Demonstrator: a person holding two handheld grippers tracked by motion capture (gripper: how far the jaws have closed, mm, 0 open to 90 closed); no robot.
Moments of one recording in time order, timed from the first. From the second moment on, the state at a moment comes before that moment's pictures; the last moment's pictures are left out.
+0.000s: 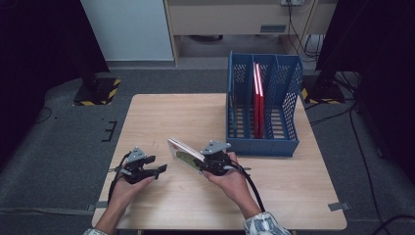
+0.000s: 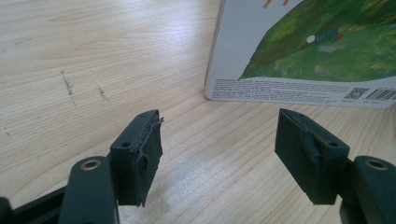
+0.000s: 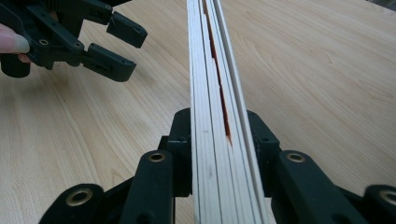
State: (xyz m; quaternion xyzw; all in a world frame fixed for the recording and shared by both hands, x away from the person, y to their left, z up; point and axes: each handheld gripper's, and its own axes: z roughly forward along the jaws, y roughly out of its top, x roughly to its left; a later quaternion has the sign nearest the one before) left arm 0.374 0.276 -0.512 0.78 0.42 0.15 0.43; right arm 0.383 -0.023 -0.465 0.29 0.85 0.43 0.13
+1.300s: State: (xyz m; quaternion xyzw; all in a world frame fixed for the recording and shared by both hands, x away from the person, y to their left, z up) left arm 0.381 0.291 -0.524 0.79 0.46 0.20 0.35; right arm 0.377 -0.055 -0.456 0.32 0.81 0.46 0.16
